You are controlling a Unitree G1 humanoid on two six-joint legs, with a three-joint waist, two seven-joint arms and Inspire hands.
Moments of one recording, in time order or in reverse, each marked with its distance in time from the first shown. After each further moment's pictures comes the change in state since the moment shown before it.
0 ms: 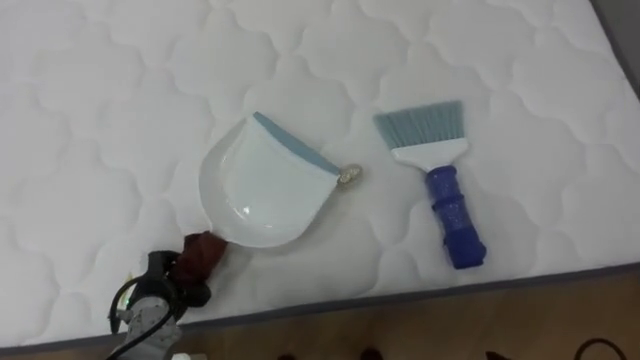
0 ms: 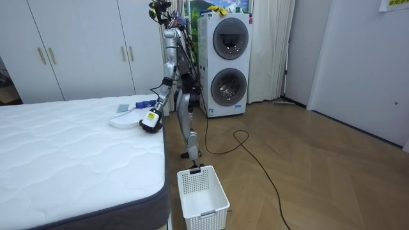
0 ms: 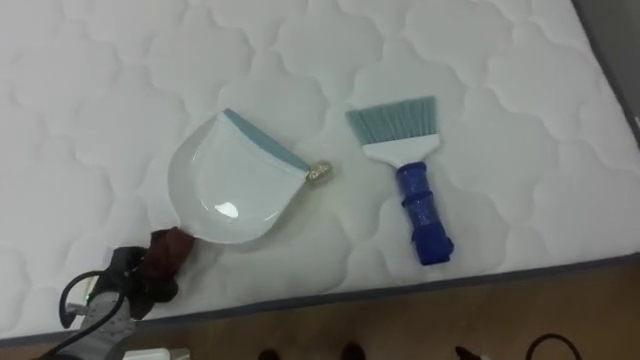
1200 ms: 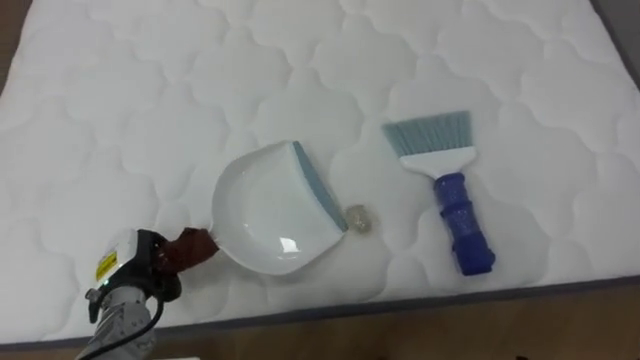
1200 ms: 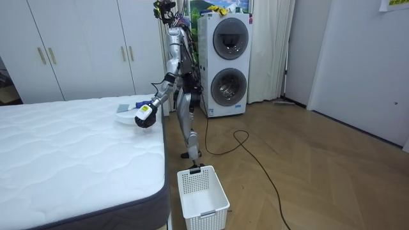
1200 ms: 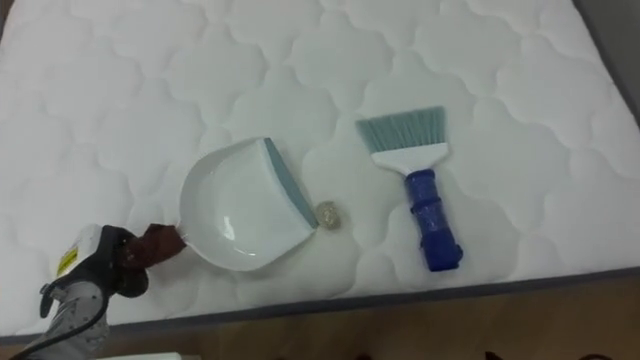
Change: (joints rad) left arm 0.043 0.104 0.000 -0.110 0.353 -0.025 0.078; right arm 0.007 -0.064 -0.140 0.012 0.073 -0.037 0.040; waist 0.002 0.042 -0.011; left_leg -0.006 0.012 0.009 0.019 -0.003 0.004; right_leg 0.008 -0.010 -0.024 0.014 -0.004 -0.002
